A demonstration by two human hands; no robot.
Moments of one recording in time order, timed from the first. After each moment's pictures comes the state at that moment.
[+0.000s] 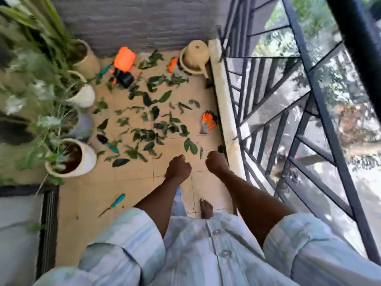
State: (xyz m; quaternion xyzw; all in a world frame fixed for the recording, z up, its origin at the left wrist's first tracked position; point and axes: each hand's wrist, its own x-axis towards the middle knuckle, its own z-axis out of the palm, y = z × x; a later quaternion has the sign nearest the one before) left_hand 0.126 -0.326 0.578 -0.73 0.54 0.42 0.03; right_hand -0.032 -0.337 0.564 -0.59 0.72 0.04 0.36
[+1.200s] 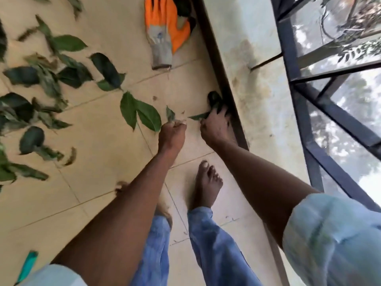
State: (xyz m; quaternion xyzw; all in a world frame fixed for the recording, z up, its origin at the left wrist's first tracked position) left_hand -0.013 -0.478 -0.027 -0.72 0.31 0.62 -0.05; right_hand -0.143 -0.455 -0.071 -0.40 0.85 0.08 0.33
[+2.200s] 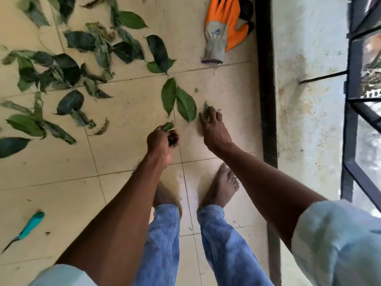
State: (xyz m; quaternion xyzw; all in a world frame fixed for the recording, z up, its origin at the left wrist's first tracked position) left_hand 0.102 -0.459 -0.028 -0.71 -0.10 0.64 -0.29; right_hand -0.065 -0.449 -0.071 -0.69 0.63 0.11 0.34
